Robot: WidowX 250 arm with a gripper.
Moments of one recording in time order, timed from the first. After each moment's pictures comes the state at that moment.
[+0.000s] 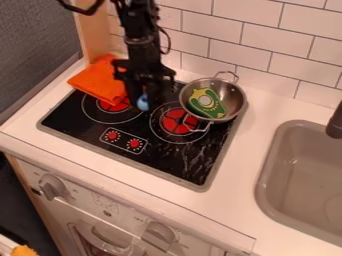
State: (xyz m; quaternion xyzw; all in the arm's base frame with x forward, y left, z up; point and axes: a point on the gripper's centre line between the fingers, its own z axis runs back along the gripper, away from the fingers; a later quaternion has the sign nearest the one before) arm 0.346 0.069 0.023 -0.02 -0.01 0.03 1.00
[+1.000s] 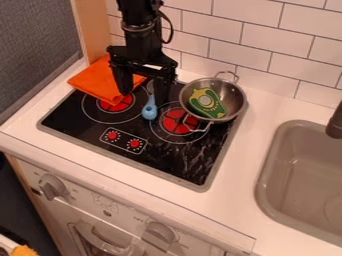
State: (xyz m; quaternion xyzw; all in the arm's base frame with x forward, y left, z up) arm 0.328 0.062 0.058 0.00 -0.03 0.02 1.00
